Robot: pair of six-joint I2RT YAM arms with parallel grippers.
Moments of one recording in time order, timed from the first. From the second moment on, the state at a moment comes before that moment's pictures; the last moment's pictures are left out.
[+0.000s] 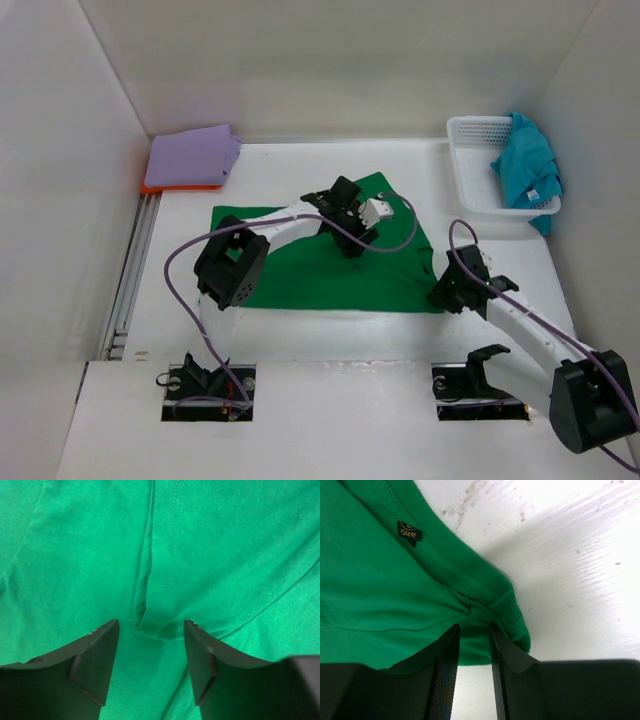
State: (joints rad) left arm -0.71 2.07 1.52 -0.44 0.33 0.36; right arm 0.28 1.00 0.44 -0.49 0.10 0.90
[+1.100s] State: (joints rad) left arm 0.15 2.11 1.57 -0.51 0.16 0.24; right arm 0.30 2.59 2.44 -0.83 0.18 0.39
